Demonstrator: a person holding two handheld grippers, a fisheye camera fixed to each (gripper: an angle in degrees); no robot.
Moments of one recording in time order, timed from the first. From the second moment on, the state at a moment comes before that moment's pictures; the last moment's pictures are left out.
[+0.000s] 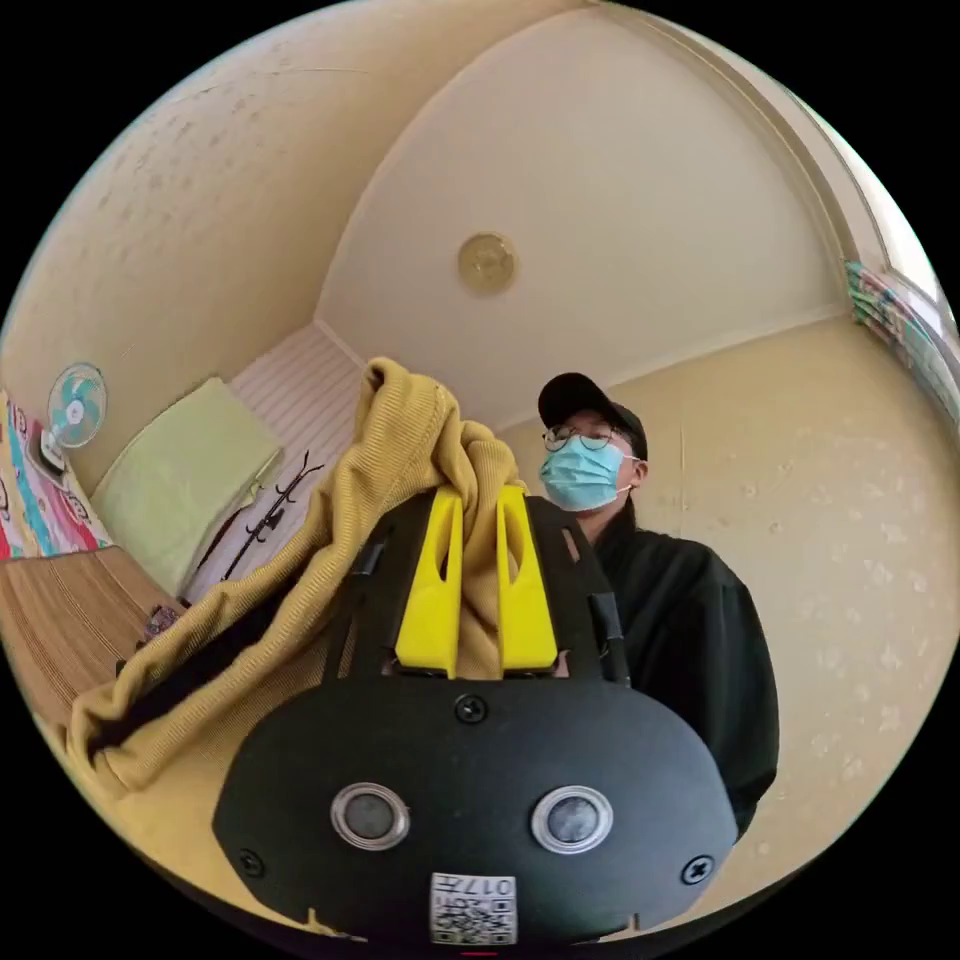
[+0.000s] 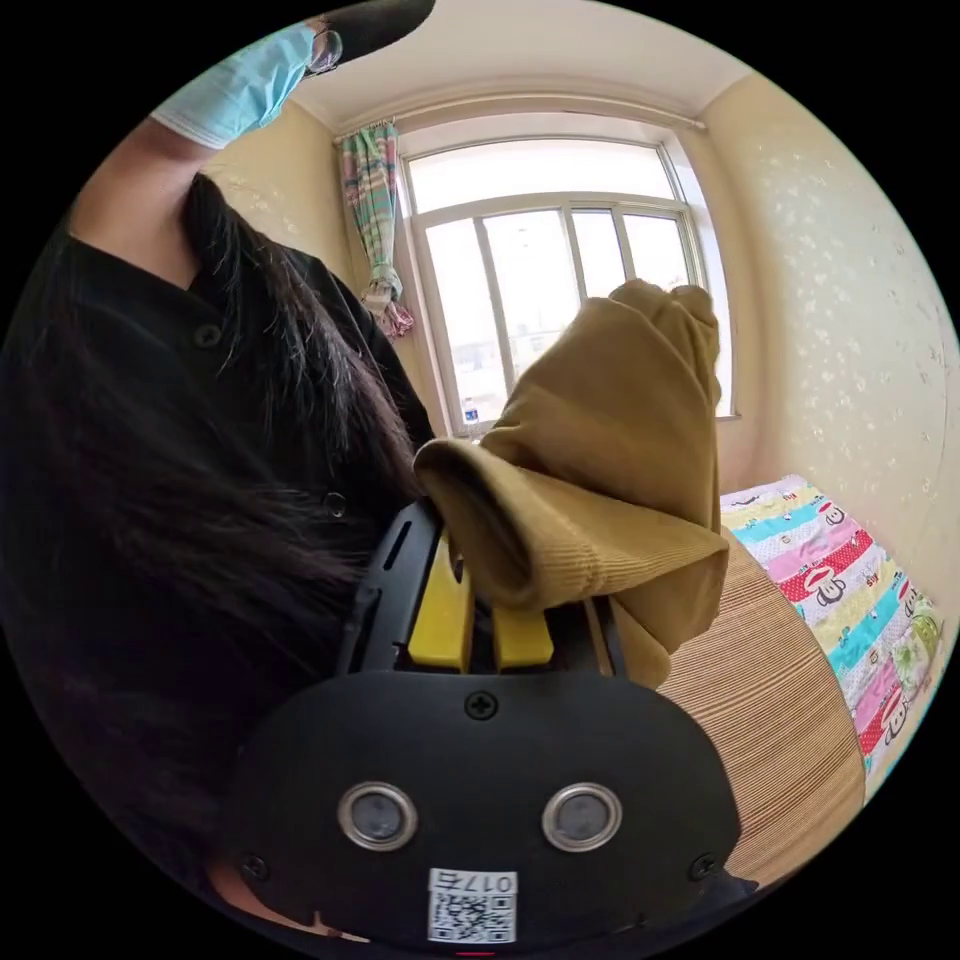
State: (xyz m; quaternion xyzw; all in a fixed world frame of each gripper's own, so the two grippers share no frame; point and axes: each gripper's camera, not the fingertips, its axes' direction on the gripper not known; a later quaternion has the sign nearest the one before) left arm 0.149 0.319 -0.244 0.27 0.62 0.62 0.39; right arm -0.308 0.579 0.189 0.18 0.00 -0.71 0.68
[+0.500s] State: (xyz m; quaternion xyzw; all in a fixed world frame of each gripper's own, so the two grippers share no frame) left arm 0.175 0.375 -0.277 0.15 0.67 0.72 0.08; right arm -0.220 0.511 0.142 0.30 -0.04 -0.58 0.76
